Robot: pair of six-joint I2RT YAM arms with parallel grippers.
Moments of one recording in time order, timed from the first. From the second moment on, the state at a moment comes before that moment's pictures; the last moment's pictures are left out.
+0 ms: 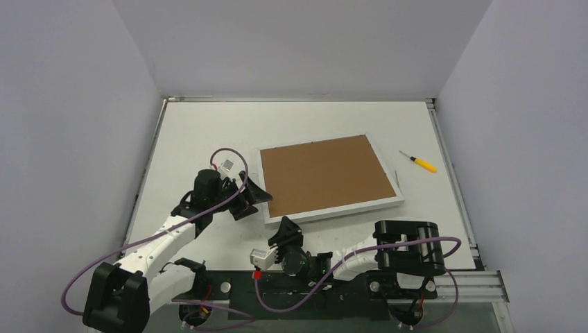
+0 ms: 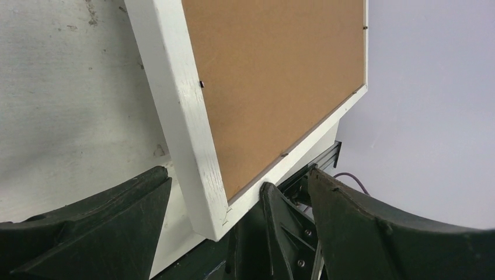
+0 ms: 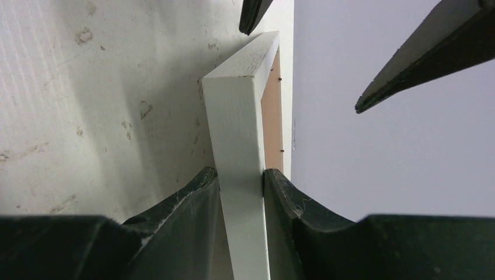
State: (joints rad) left arm -0.34 1.01 0.49 -0.12 0.48 -0.97; right arm 1.52 1.72 0.59 0.72 0.85 -1.01
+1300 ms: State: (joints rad) left arm -0.27 1.15 0.35 0.25 0.51 -1.14; right arm 1.55 1.62 0.62 0.73 0.92 -0.99
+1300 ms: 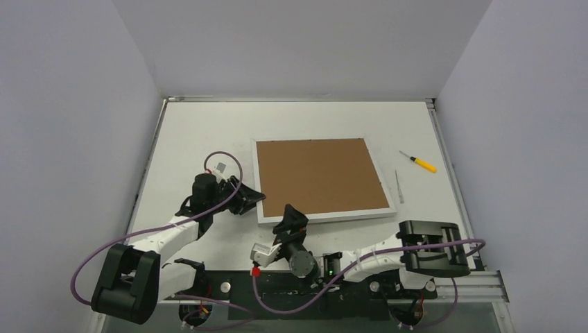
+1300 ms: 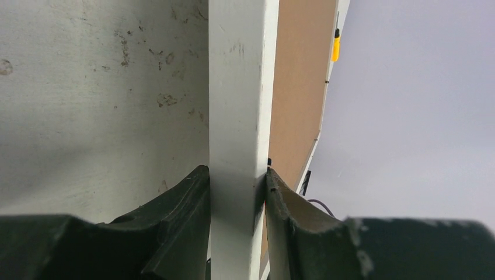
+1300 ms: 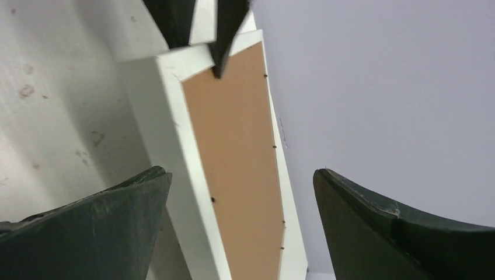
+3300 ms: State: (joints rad) left arm -0.05 1.00 0.52 0.00 0.68 -1.11; right arm 1.47 1.72 0.65 0.71 1.10 -0.90
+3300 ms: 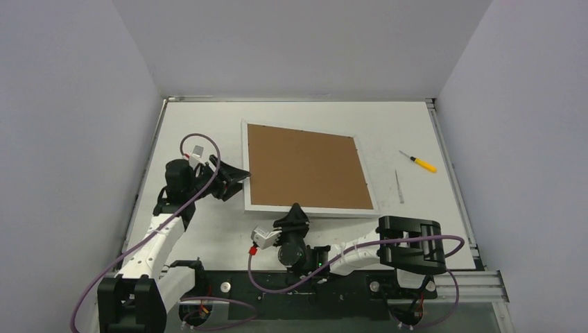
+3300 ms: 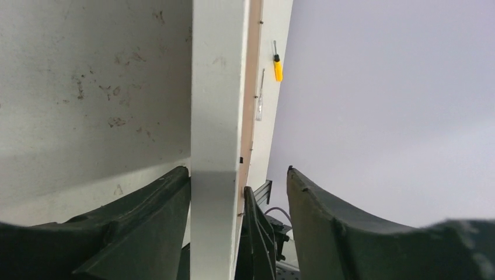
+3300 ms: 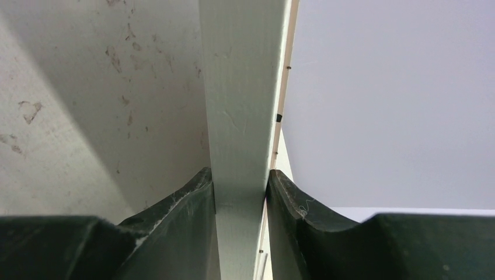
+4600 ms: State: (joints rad) left arm 0.23 0.83 0.54 -0.17 0.70 -1.00; right arm 1.34 1.38 1.13 -0.09 0.78 -0.48
